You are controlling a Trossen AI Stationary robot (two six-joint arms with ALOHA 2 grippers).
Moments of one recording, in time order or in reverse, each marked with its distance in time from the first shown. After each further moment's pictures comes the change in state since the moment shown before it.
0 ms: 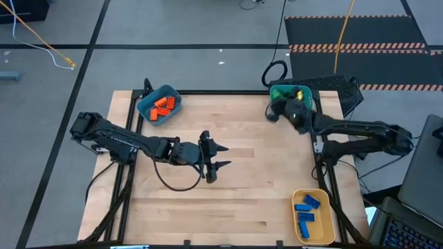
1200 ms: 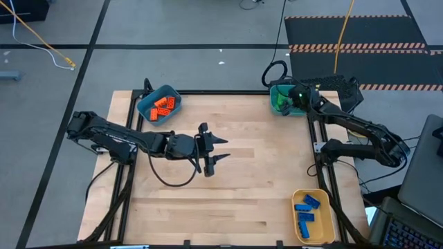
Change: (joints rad) left arm 0.033 -0.057 0.000 0.029 0.001 0.175; right arm -0.494 -0.002 0.000 -0.357 -0.406 0.434
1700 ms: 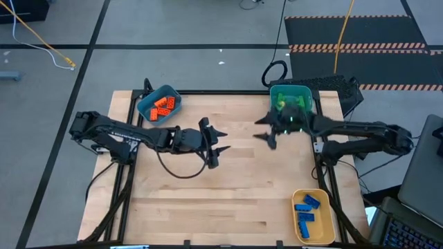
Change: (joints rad) left arm 0.081 0.039 0.000 -0.061 0.000 -0.014; right arm 0.473 0.000 -0.019 0.233 -0.607 0.076
